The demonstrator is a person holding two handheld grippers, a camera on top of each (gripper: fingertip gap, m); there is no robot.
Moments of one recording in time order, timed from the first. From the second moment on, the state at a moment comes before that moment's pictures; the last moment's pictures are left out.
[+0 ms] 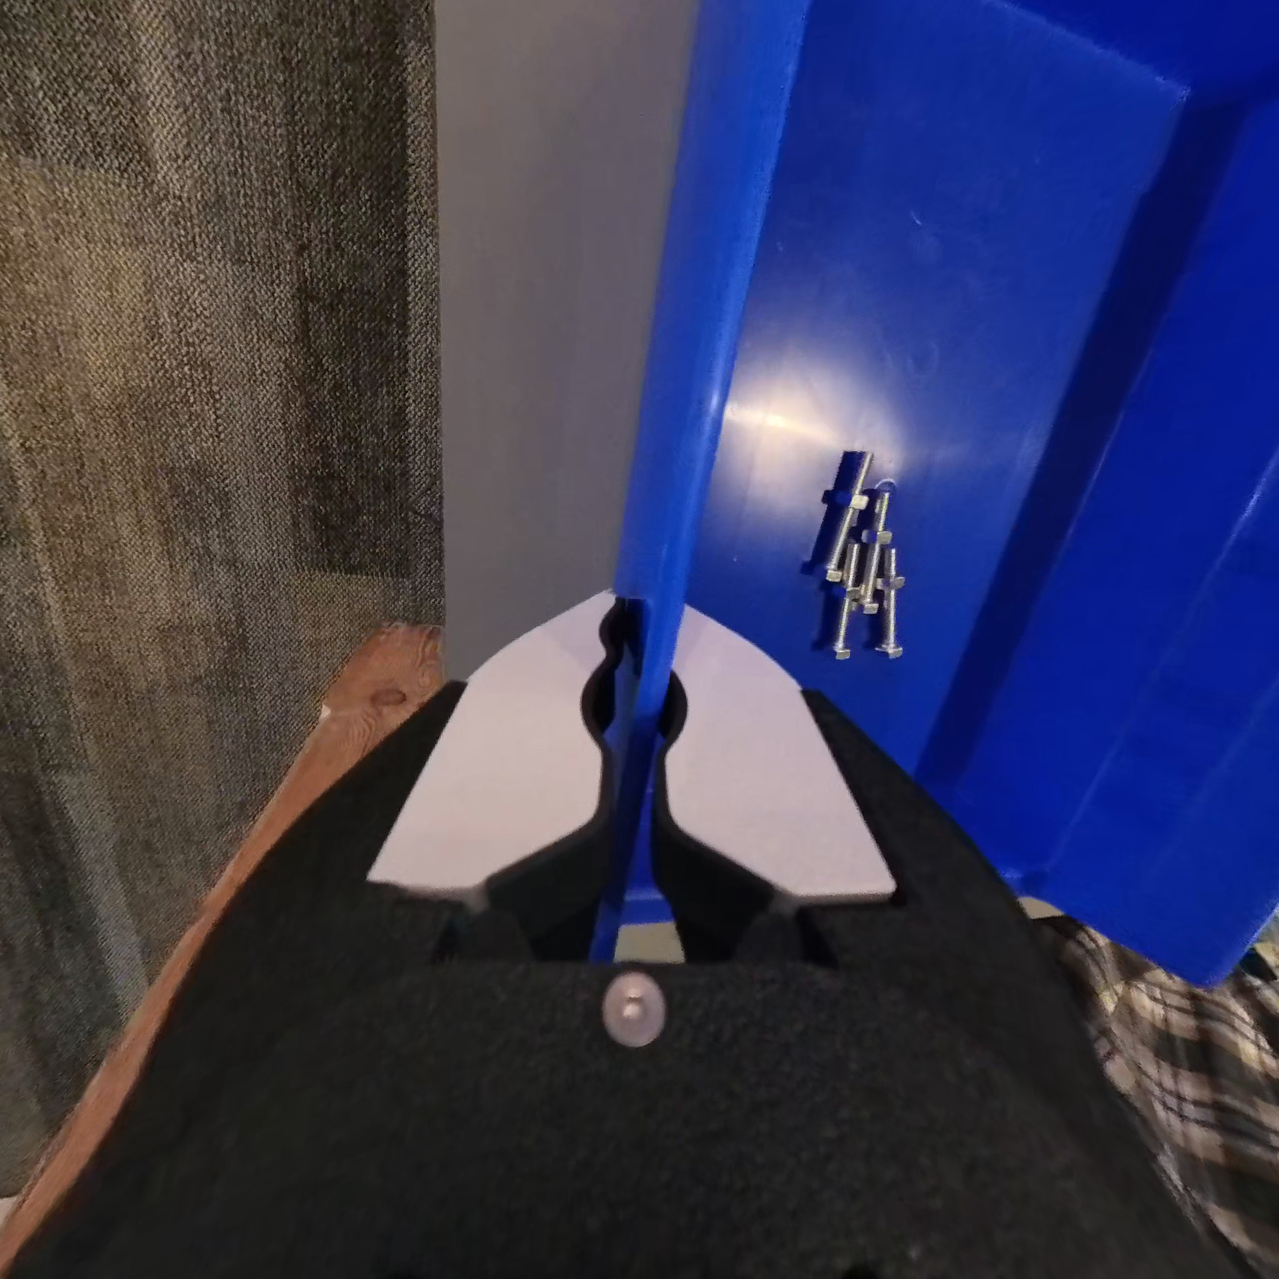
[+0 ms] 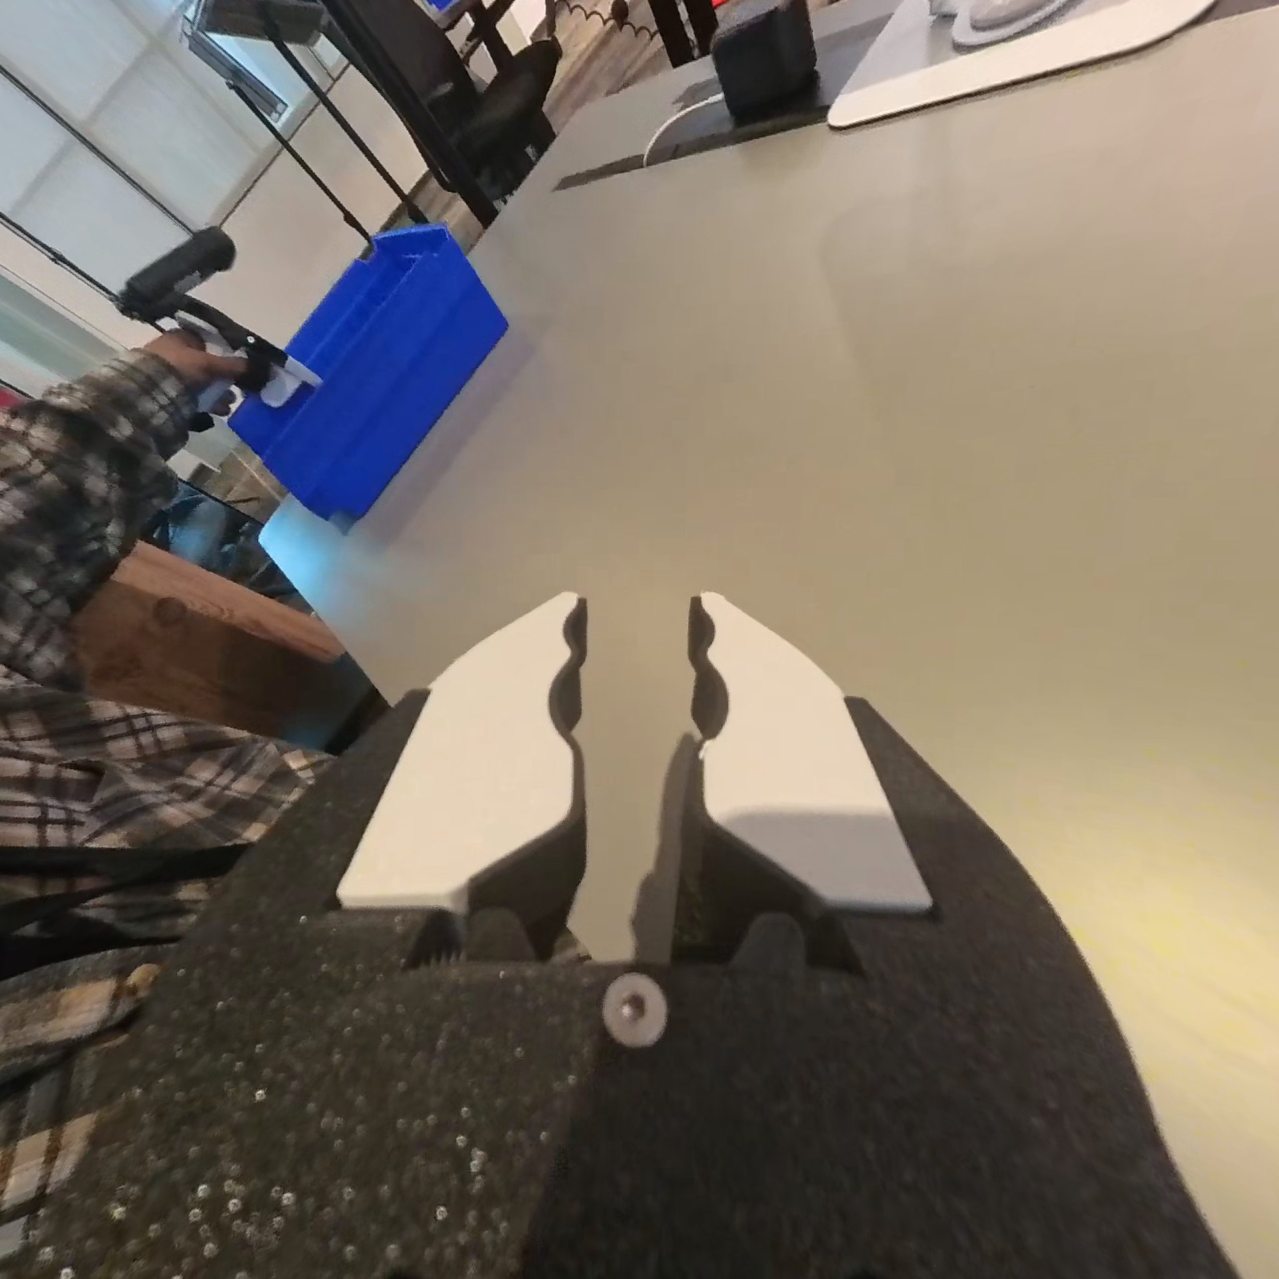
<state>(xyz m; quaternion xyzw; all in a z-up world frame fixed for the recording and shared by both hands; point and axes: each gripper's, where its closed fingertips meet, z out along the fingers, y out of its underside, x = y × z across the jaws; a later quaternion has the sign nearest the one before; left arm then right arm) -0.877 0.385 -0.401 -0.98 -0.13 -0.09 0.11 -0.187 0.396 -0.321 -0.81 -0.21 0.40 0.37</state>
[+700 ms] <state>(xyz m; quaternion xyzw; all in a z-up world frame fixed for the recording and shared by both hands) -0.774 0.390 -0.328 -0.97 0.02 -0.06 0.23 -0.215 0.393 -0.308 -0.80 -0.23 0.42 0.38</state>
